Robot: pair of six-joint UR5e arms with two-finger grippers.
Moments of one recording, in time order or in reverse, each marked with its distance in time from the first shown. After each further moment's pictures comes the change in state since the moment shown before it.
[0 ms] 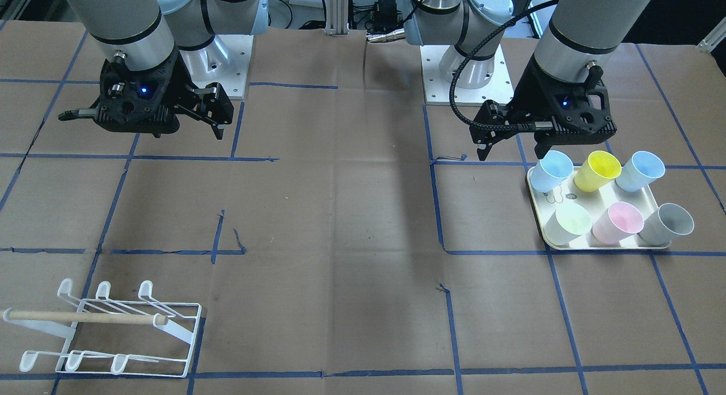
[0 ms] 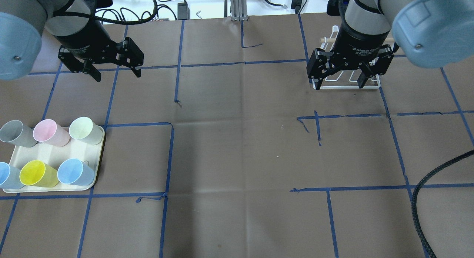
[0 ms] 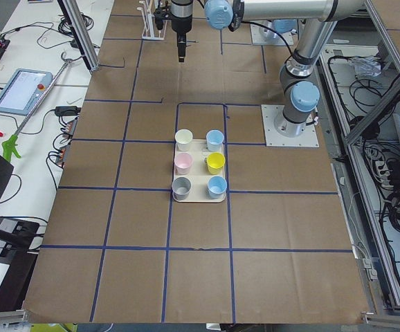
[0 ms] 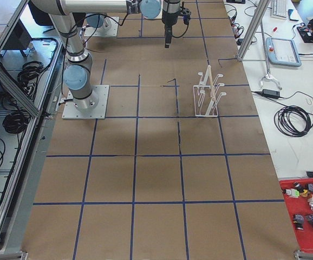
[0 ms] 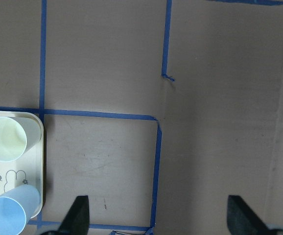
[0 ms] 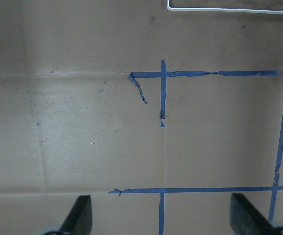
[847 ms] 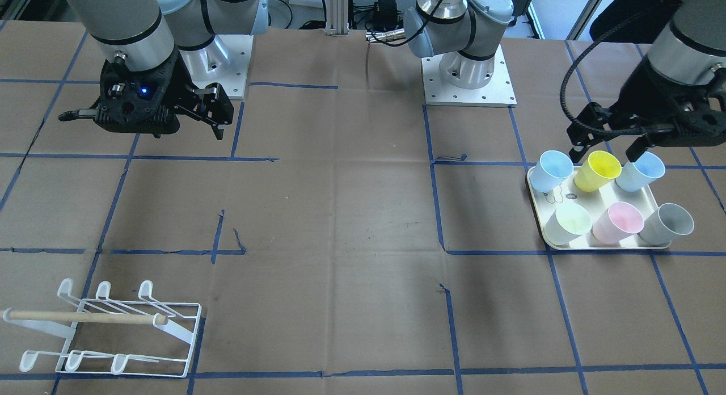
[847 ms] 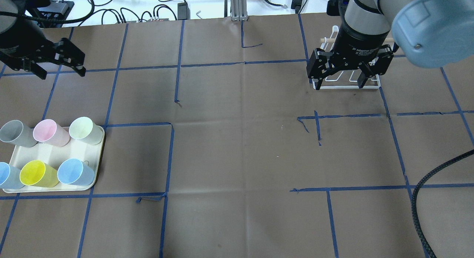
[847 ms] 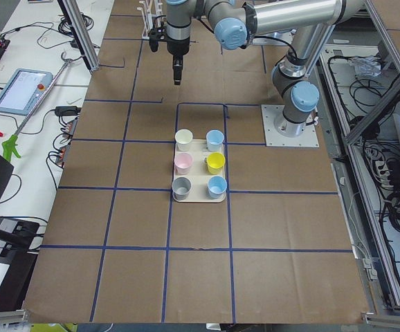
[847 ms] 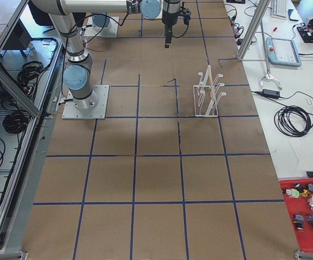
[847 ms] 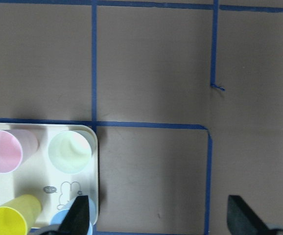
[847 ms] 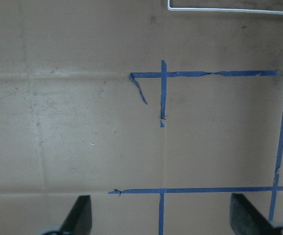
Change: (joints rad) left arm 0.297 0.018 -0.014 0.004 0.000 0.338; right arm 0.000 0.001 0.000 -0.001 0.000 -0.001
